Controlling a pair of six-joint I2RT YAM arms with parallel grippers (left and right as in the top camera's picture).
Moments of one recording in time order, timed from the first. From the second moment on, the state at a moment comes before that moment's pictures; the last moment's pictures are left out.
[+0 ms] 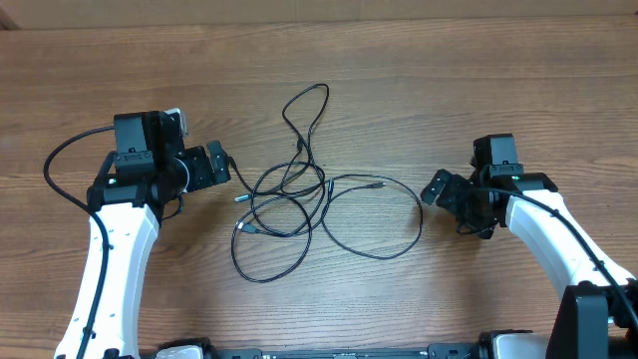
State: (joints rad) left arm 0.09 1.35 1.03 -0.68 0.18 -0.20; right arm 0.05 1.50 0.83 -0.66 -0.21 0.55
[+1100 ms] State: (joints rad) left arm 0.09 1.35 1.03 -0.68 0.18 -0.20; right arm 0.22 1.62 0.82 -0.40 -0.16 0.04
